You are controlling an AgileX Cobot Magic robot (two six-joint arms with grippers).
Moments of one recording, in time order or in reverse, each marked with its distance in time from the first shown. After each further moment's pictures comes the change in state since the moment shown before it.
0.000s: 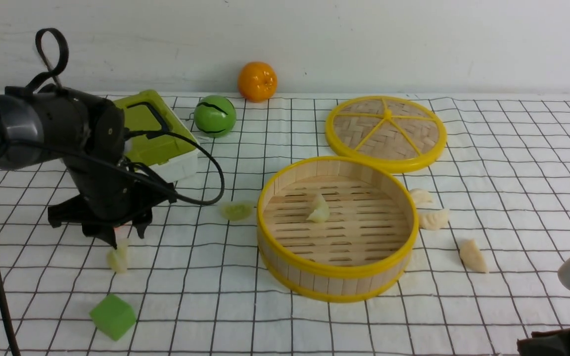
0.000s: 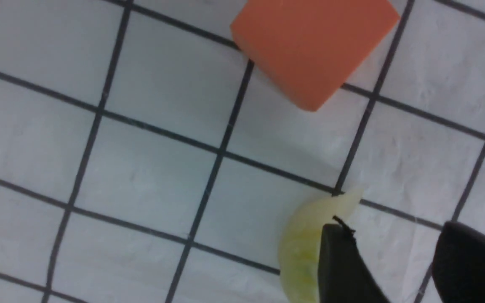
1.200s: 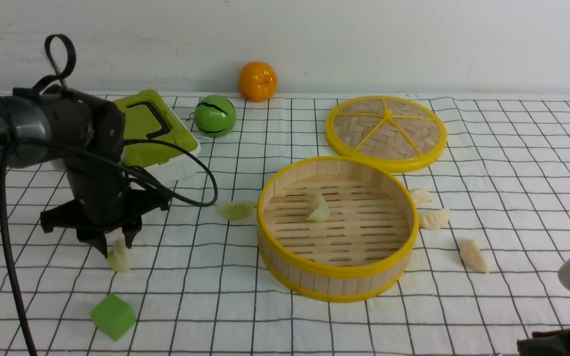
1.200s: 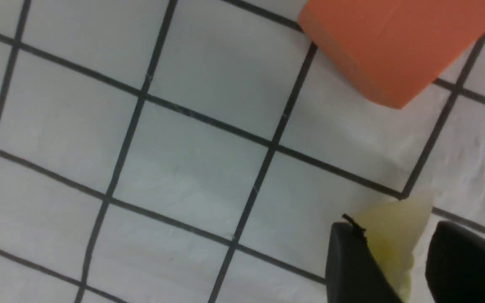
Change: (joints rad) right arm 0.001 0.000 0.000 -0.003 0.000 -0.003; left arm 0.010 0.065 -0.046 0.039 0.080 -0.027
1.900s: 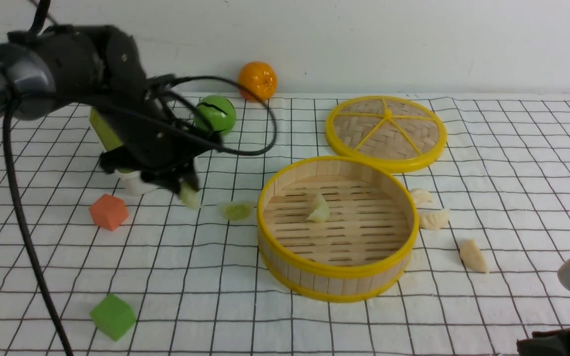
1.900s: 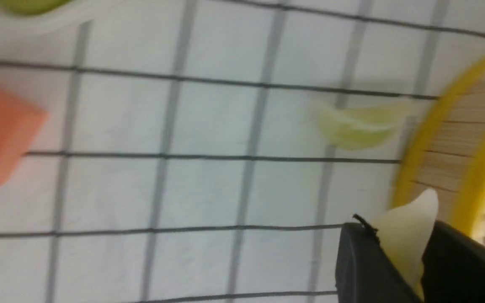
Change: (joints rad) right arm 0.000 0.000 0.000 0.000 -0.001 0.000; left arm -0.125 -0.044 -0.283 -0.347 0.079 0.361
